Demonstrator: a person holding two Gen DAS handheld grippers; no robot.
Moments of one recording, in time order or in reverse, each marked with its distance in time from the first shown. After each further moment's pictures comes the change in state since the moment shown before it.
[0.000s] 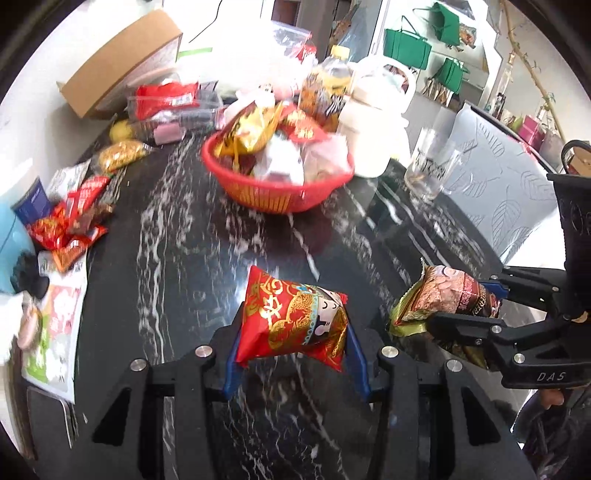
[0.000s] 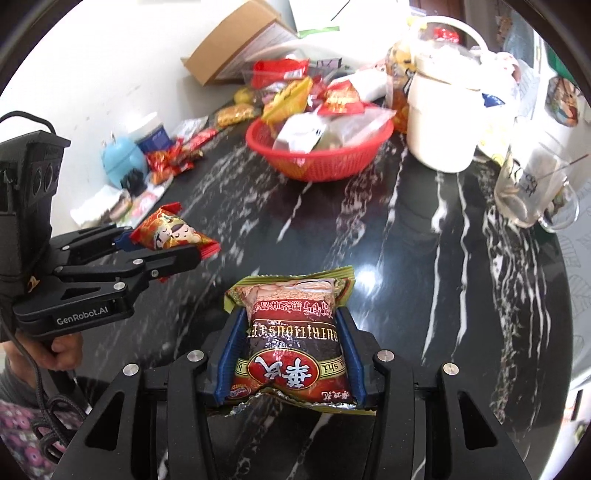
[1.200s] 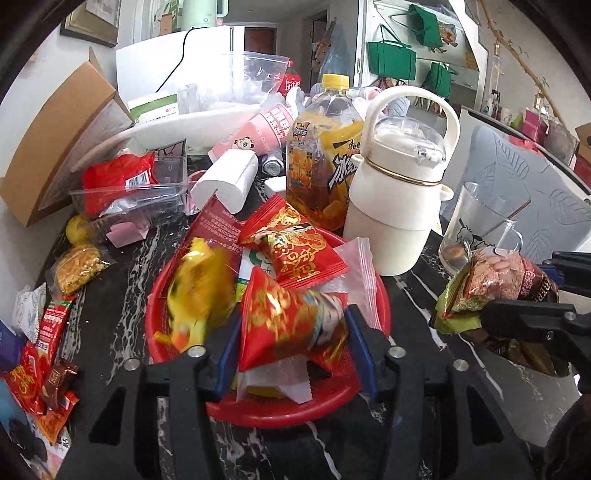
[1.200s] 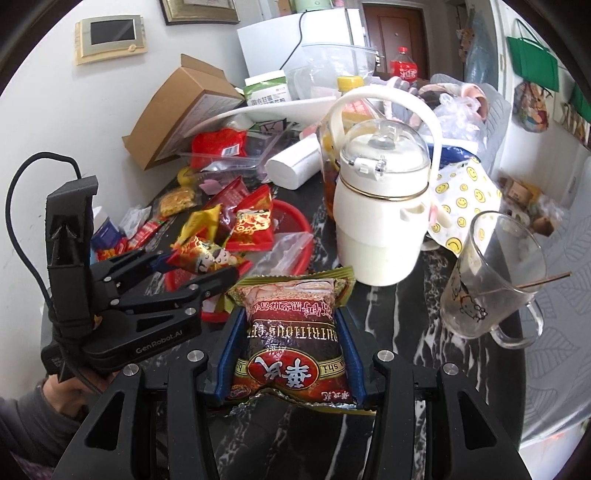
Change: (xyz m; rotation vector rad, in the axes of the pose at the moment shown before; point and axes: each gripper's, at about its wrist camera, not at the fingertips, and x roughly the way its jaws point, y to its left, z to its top) left arm 0.091 -0.017 0.119 0.130 -0.115 0.060; right arm -0.005 -0.079 0.106 0.082 -0.144 -0.079
